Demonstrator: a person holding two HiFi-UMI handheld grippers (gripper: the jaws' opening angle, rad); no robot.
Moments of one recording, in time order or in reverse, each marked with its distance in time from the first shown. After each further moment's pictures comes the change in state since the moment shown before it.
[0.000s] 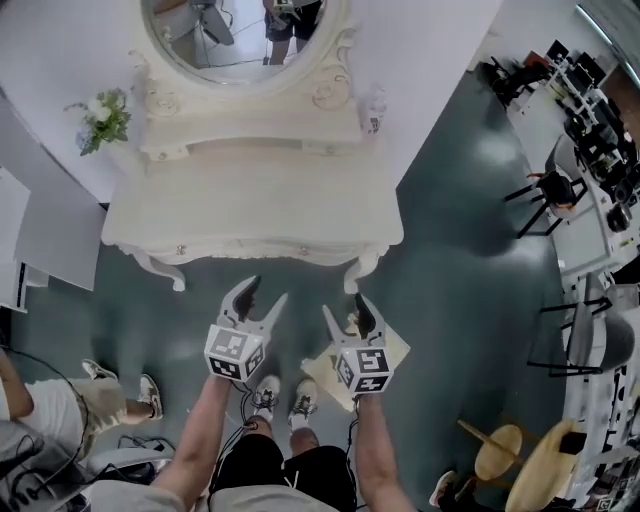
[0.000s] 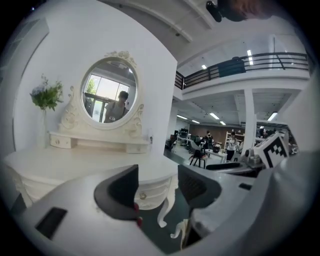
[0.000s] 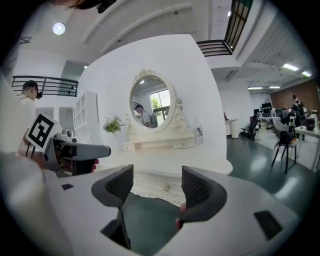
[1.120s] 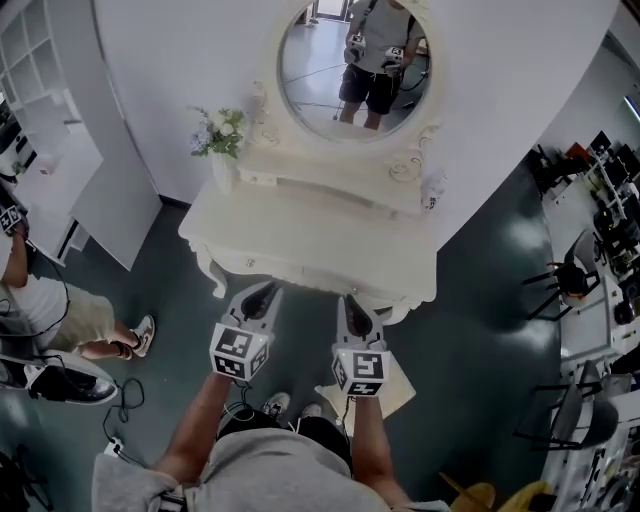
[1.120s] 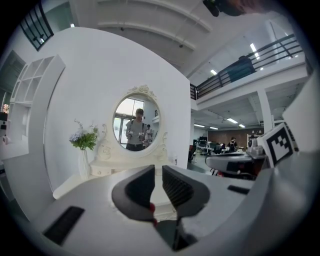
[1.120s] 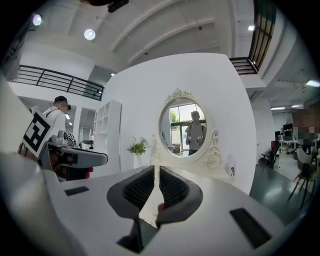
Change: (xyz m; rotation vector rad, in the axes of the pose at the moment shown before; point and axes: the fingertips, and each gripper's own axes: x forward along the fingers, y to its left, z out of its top) left arm -0.159 0.087 0.129 0.022 -0.134 0.250; right arm 0.006 0.174 0.167 -0.195 -0.170 0.160
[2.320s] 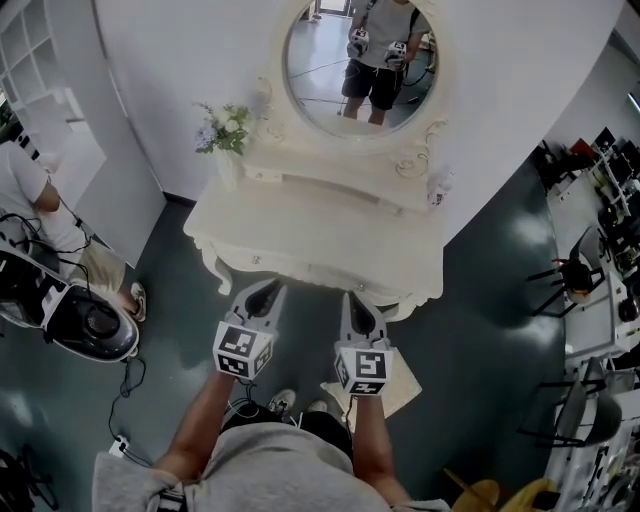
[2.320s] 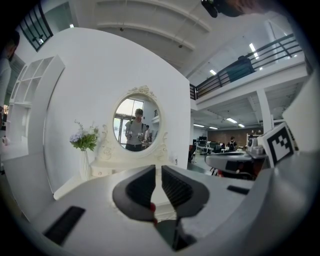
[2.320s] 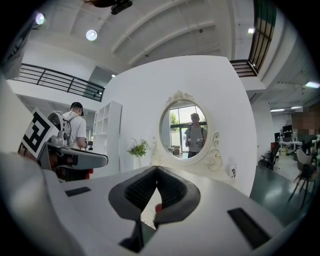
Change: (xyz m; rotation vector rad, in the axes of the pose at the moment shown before) left arm -0.006 0.005 0.004 0.006 -0.001 -0.004; right arm 0.001 0.011 0.007 -0.004 -0.022 -0.004
